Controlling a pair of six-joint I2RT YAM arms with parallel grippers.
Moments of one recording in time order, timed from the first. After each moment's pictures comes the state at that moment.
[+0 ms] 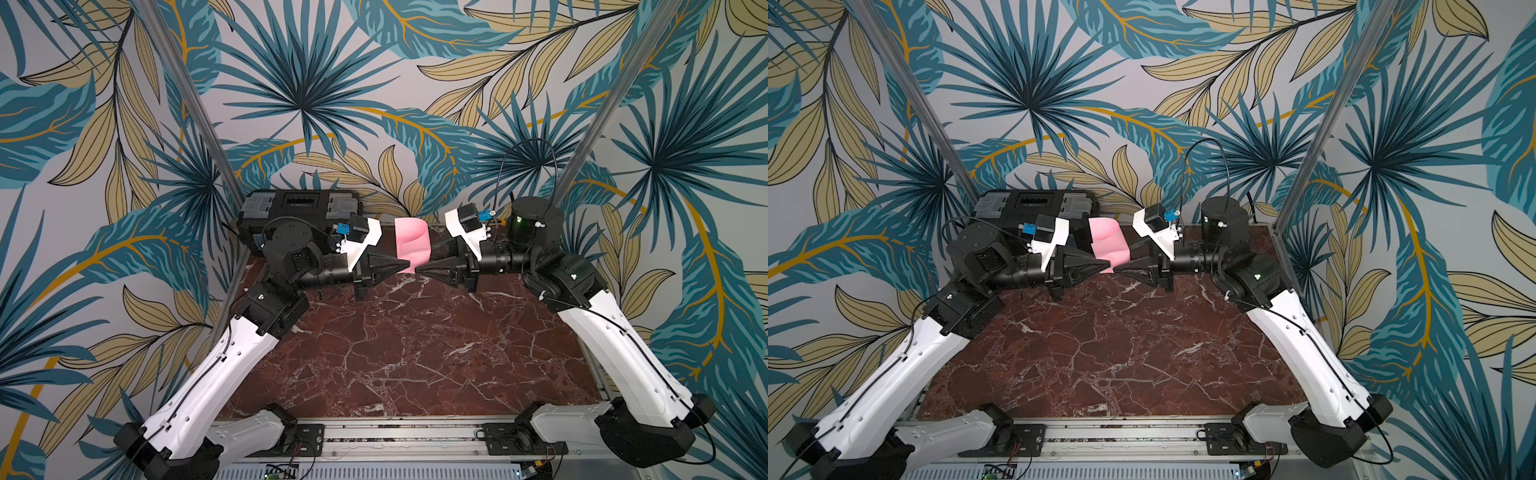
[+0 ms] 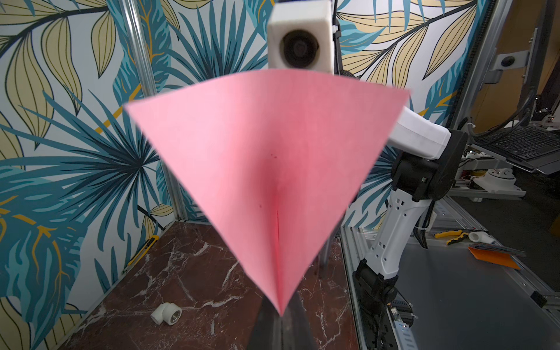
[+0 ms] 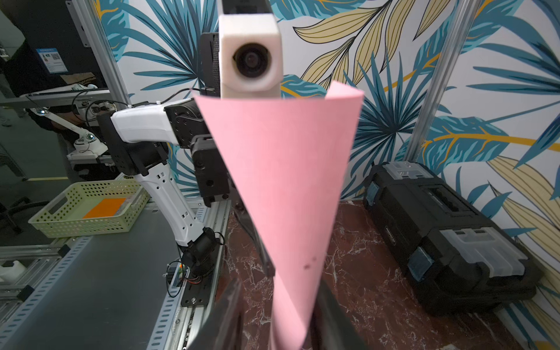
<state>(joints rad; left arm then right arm) -0.55 1.14 1.35 -0.17 0.87 -0.03 0.55 1.32 1.68 -0.59 -0.90 -0.20</state>
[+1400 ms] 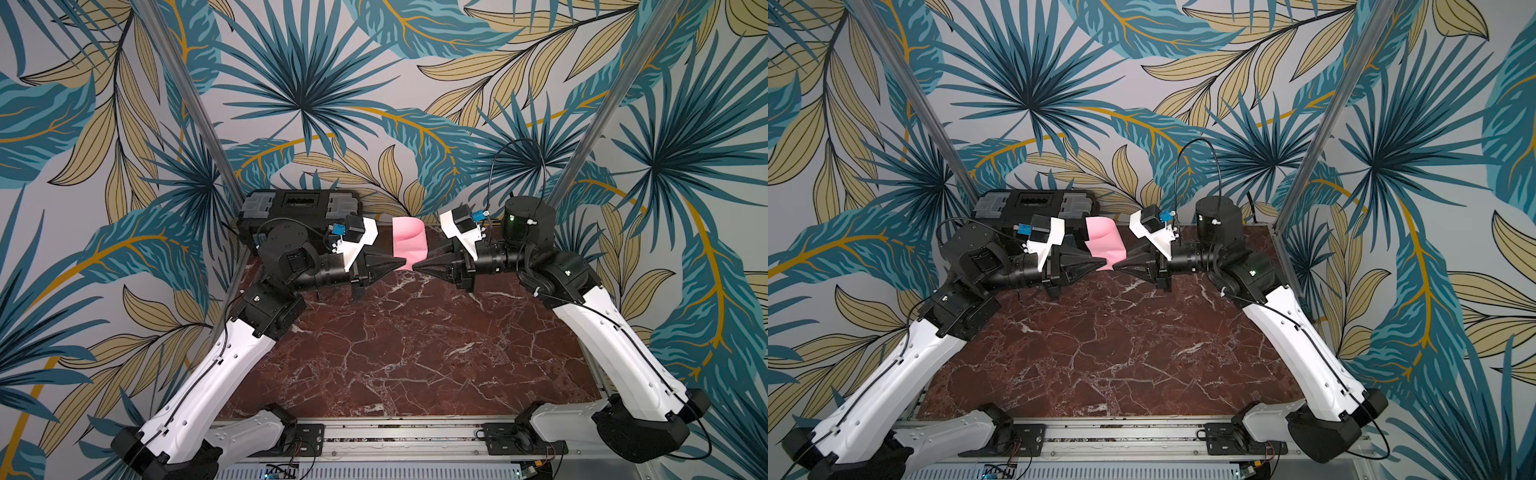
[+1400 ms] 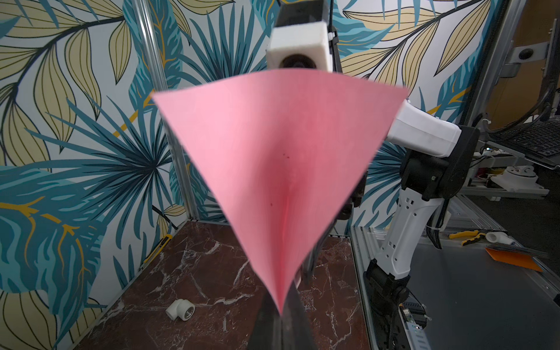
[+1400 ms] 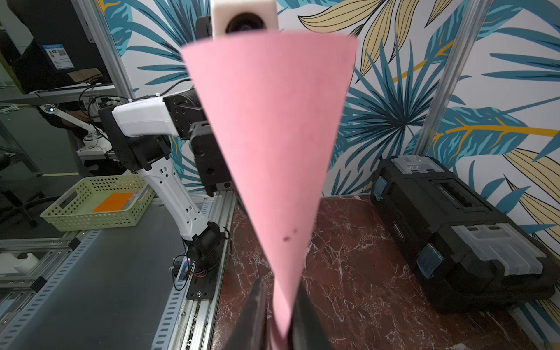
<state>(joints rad) -0.52 1.12 1.35 -0.18 0.86 -0.01 0.55 1.34 1.69 -0.63 -0.93 -0.22</state>
